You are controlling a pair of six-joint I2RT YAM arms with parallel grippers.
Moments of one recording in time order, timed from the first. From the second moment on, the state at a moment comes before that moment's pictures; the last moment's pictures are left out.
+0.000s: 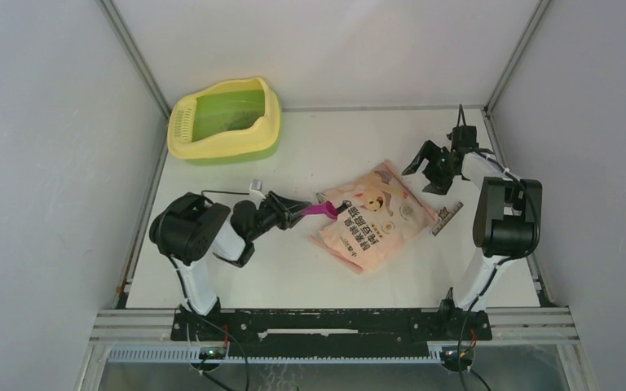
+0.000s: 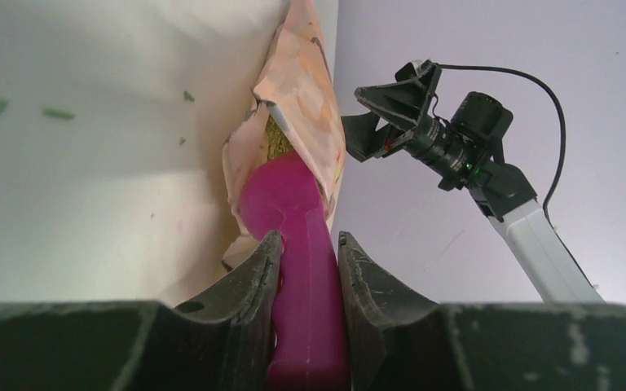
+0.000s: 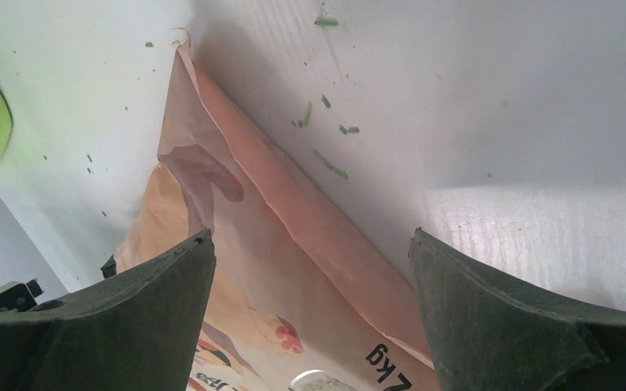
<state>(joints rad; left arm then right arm) -0.41 1.87 0.35 1.35 0.41 -1.44 -0.11 1.84 1.23 -0.48 -0.42 0.50</state>
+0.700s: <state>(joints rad) -0.60 1.96 0.68 1.03 0.16 -1.39 -0.01 1.87 1.23 -0.48 -0.36 0.51</state>
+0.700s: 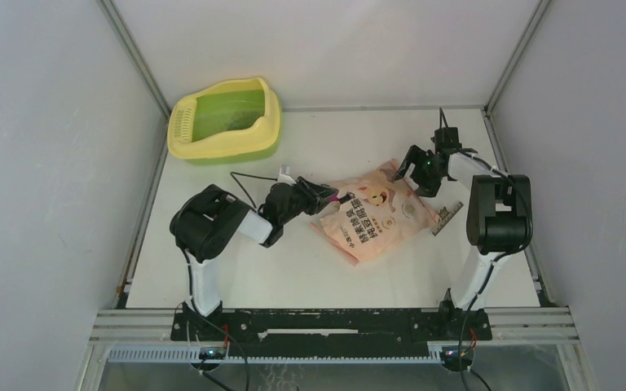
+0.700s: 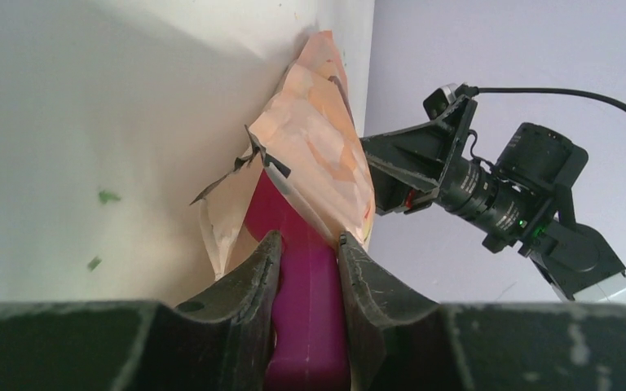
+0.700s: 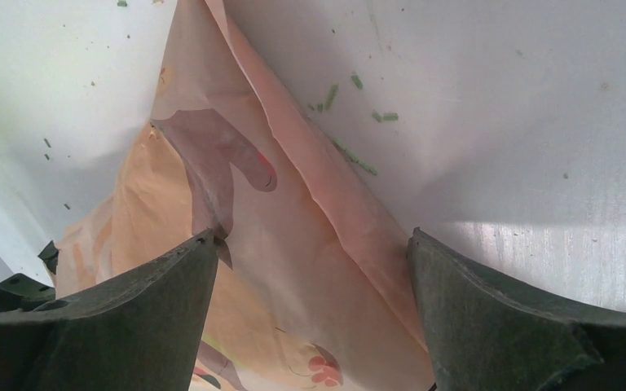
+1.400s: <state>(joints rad) -0.68 2.16 0.86 1.15 0.11 -1.44 0.01 1.88 1.23 -0.45 -0.35 0.51</state>
